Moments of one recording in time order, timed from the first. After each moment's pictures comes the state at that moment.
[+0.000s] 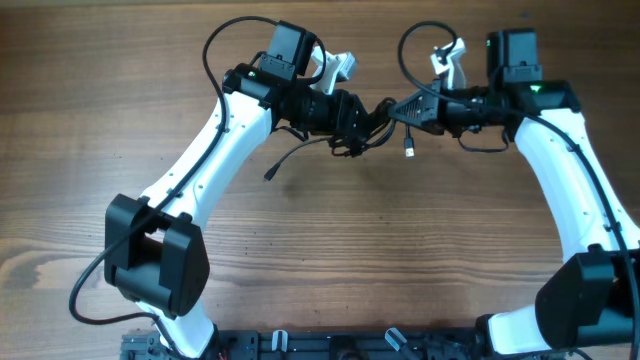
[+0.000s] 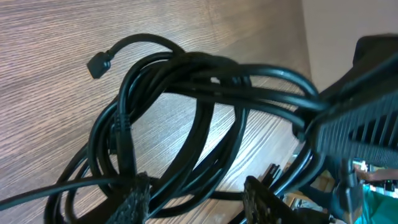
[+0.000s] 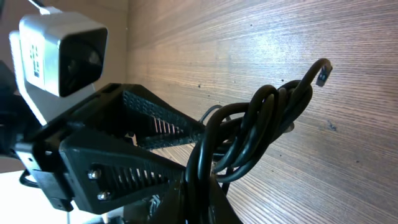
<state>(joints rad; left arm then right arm) -0.43 1.87 1.59 -0.79 0.72 -0.27 0.06 1.65 1.37 -0.80 -0.91 0.32</state>
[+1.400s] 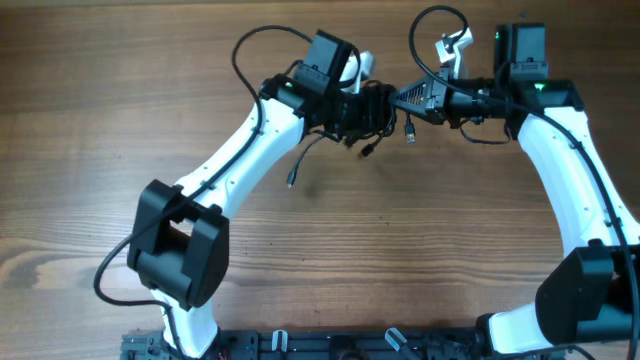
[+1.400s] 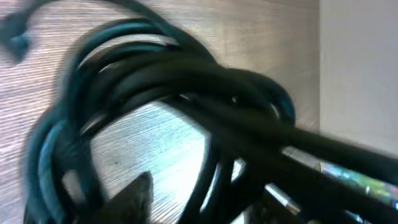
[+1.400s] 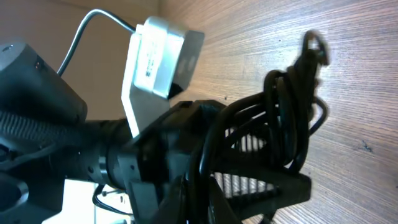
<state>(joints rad) -0.54 1.94 1.59 -0.58 0.55 -0.57 0.05 1.66 1.37 -0.69 -1.01 0.43</state>
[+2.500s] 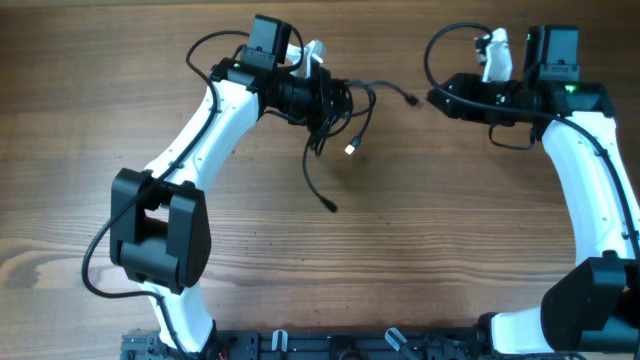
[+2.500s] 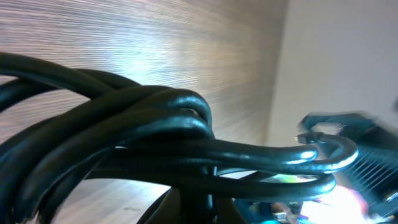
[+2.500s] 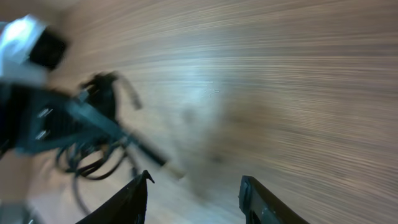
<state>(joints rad) -0.32 1.97 1.59 -0.62 0.83 -0.63 -0.04 1.62 1.38 -0.79 -0.67 0.10</state>
